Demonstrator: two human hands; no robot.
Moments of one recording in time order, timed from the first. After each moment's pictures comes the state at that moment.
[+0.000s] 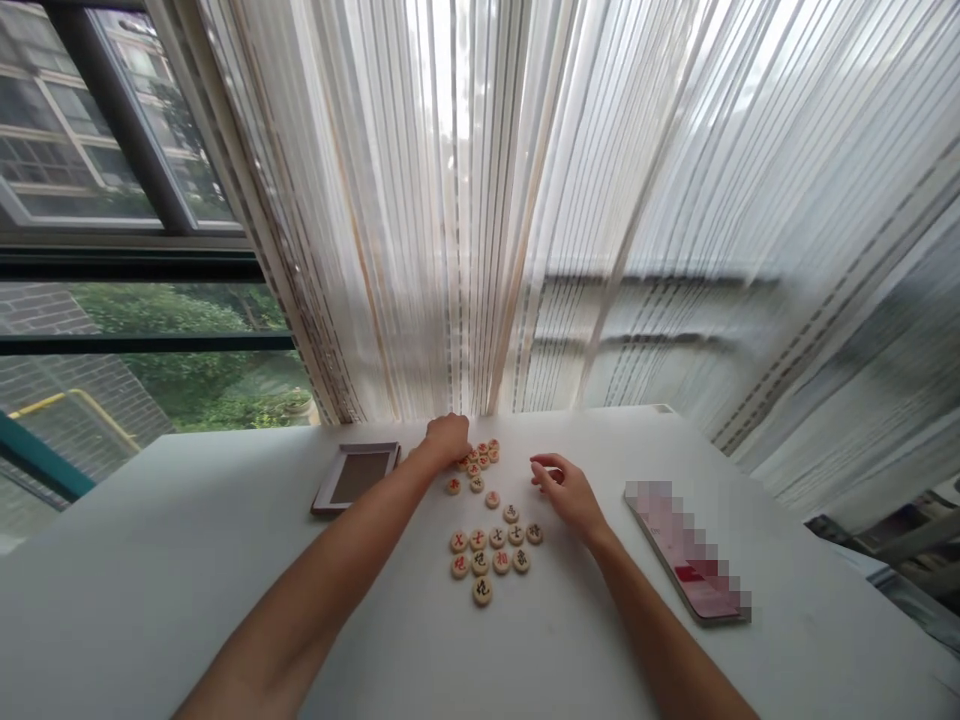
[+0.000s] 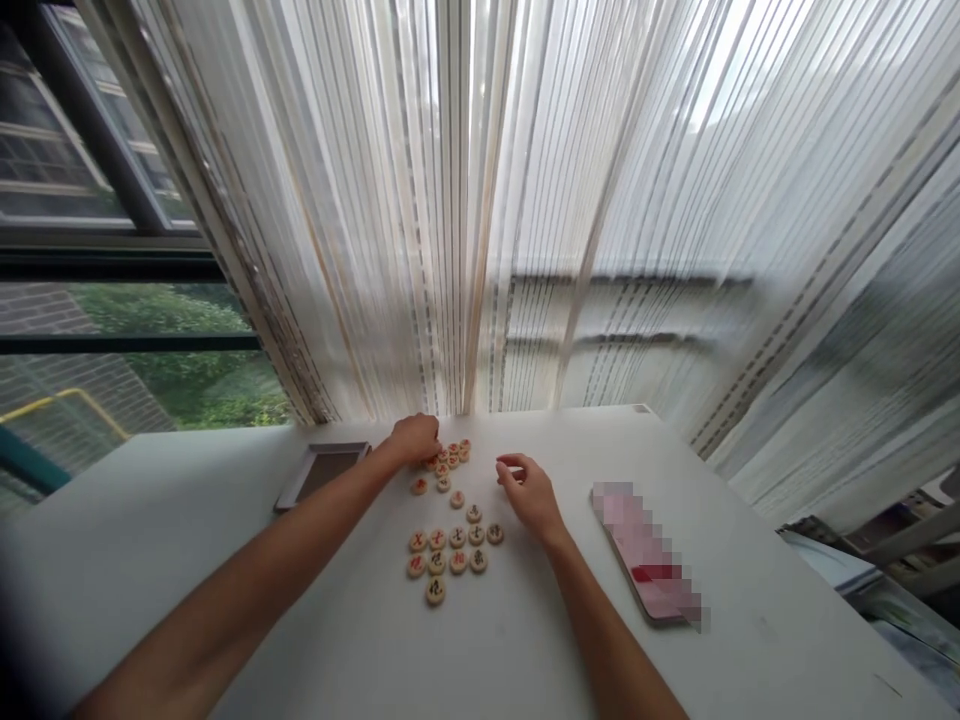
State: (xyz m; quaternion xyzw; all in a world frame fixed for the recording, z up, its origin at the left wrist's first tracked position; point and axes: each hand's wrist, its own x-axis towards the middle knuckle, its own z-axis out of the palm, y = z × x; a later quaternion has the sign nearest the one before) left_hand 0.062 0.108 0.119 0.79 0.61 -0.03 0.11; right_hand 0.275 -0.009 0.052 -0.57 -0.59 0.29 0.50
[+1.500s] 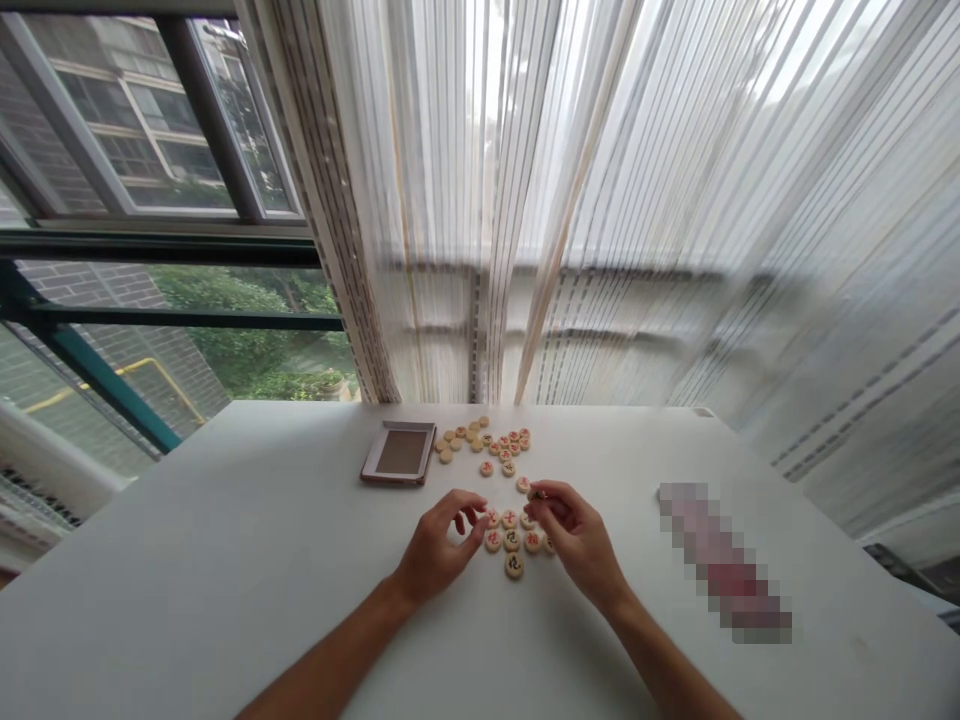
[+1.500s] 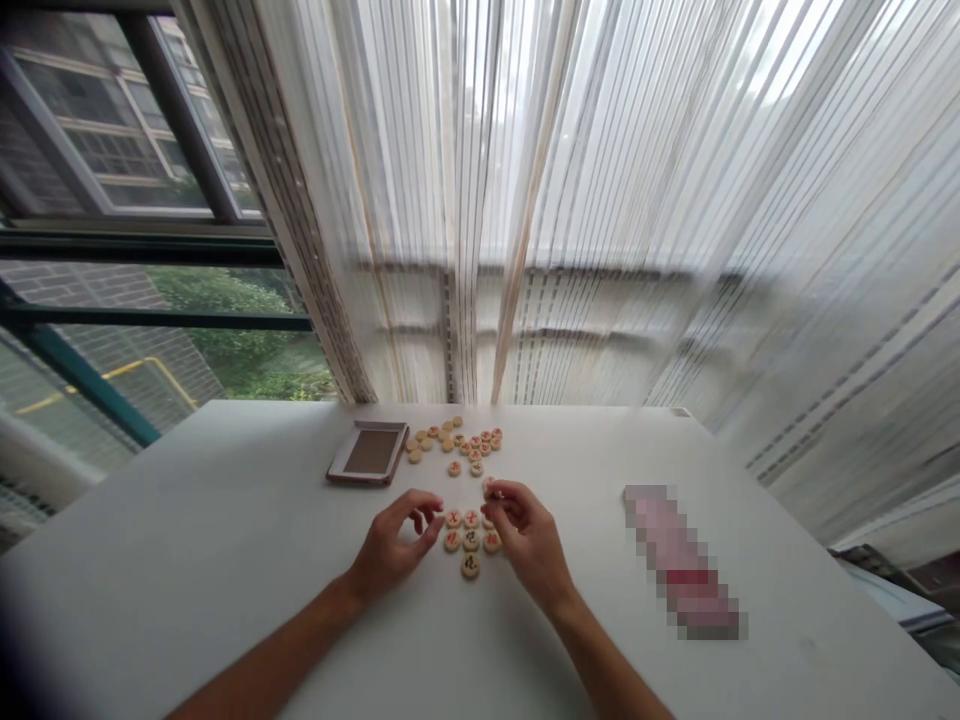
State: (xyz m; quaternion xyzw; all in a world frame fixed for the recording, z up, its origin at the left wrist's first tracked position) left_hand -0.008 -0.076 0.059 0.76 0.37 0.49 0.23; right_hand 0.205 -0.092 0.078 -0.43 -0.56 0.45 0.55
